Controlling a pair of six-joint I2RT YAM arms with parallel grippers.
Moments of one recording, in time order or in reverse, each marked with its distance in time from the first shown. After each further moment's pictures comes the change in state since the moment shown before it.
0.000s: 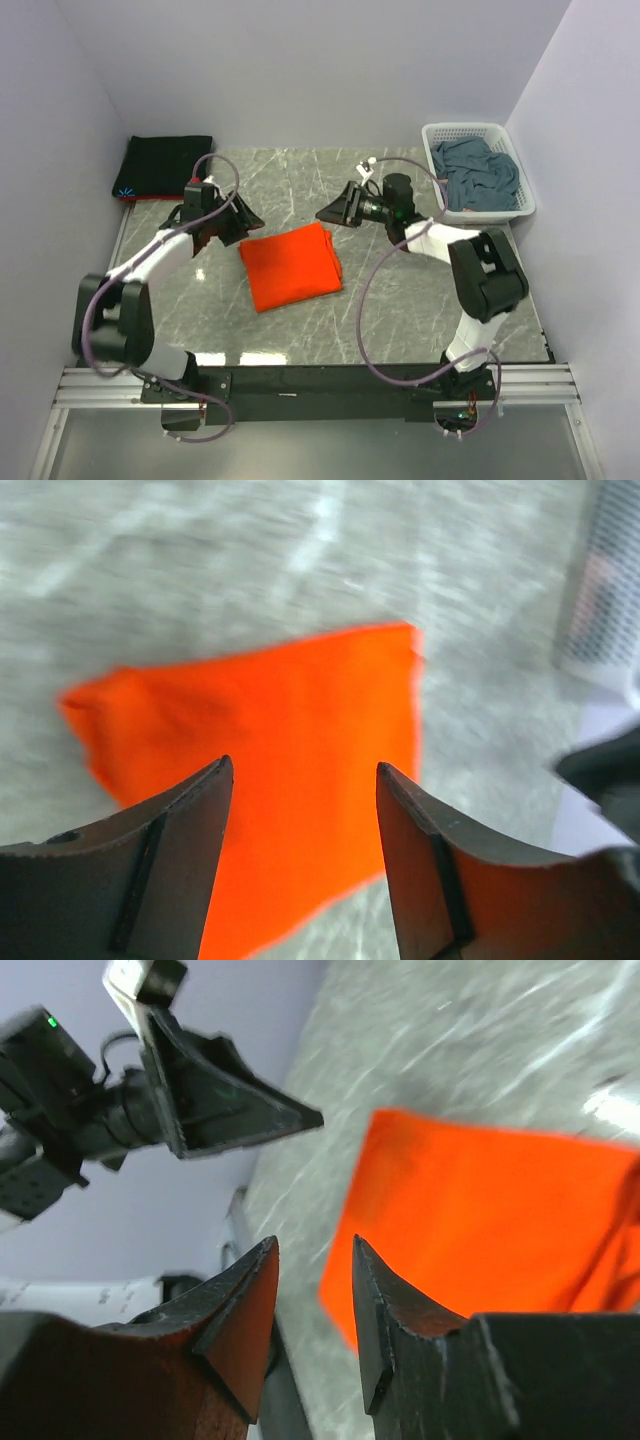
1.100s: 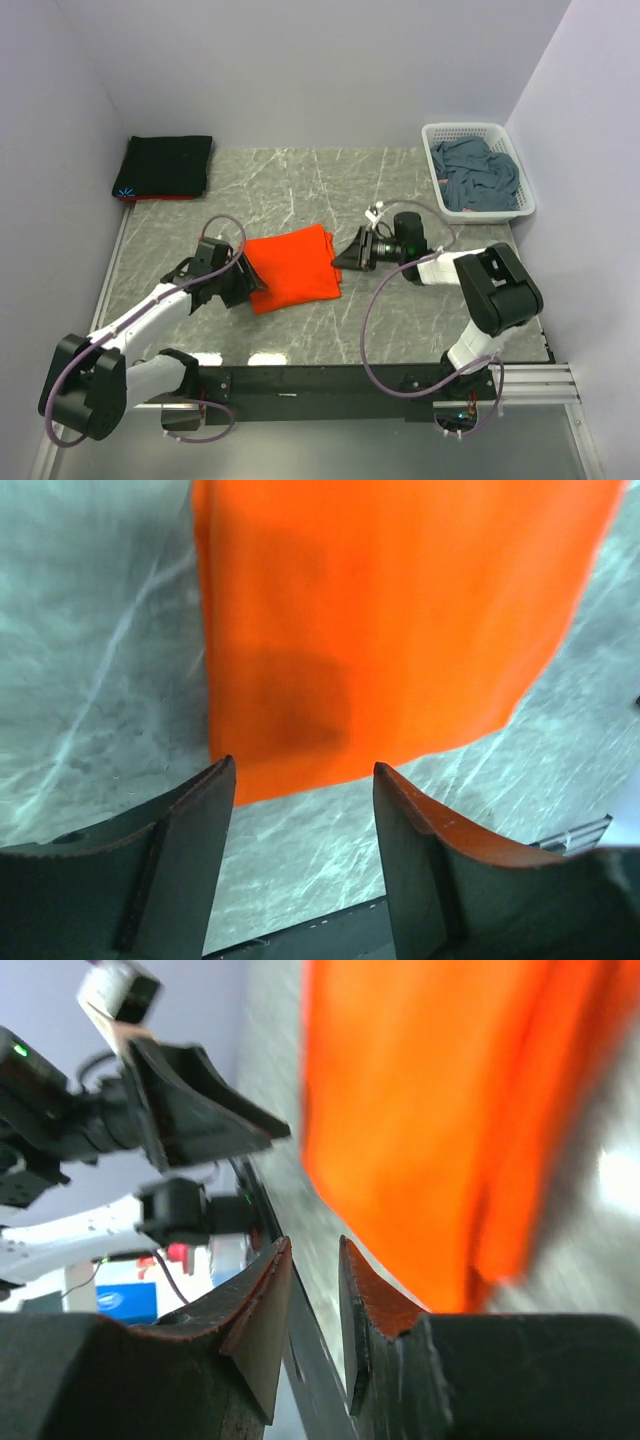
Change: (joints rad) left arm -0.210 -0.387 -0.401 -0.178 -0.108 -0.150; right arm -0.028 -0.131 -0.410 0.069 -0.122 -0.004
